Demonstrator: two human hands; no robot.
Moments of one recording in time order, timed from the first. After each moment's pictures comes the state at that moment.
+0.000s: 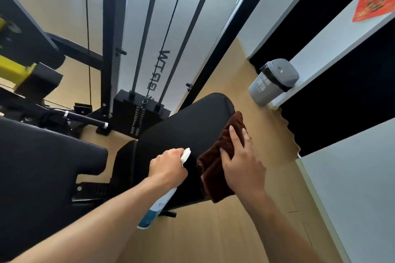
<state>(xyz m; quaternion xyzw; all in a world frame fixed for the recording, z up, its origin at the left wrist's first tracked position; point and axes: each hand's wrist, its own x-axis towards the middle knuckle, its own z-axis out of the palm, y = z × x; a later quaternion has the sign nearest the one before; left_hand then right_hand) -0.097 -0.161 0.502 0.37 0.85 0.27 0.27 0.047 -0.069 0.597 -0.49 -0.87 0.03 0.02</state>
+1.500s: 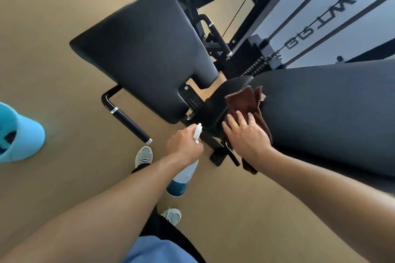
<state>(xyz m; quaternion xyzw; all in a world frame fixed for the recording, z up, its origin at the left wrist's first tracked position) 0.020 -0.343 0.343 -0.03 0.89 0.37 0.27 0.004 -0.156 0.399 0.20 -0.88 -0.33 -0.29</state>
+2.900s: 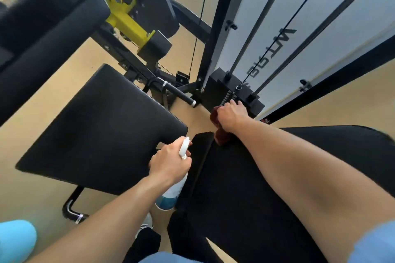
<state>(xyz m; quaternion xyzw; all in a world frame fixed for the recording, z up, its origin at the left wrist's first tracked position) -0.202 -0.240 0.408 0.08 0.91 0.29 0.26 -0.286 -0.008 0.385 -0.03 -0.95 -0.11 -0.30</state>
